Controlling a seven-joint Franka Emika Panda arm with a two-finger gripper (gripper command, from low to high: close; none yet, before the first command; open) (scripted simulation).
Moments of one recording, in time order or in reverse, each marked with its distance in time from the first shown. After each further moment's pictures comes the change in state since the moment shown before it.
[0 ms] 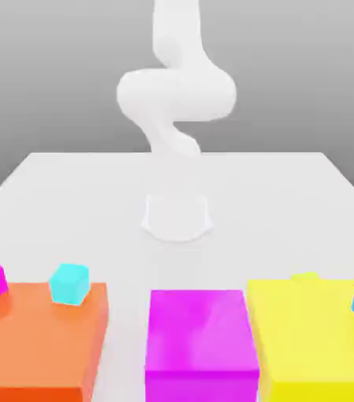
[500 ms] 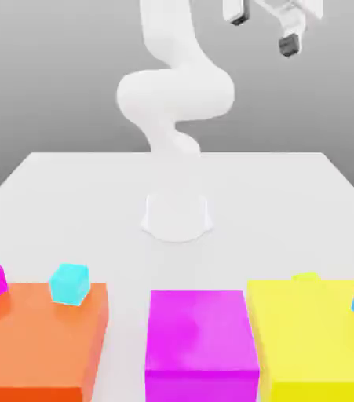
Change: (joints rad) arm 0.242 0.213 -0.046 -0.126 -0.117 0.132 -0.583
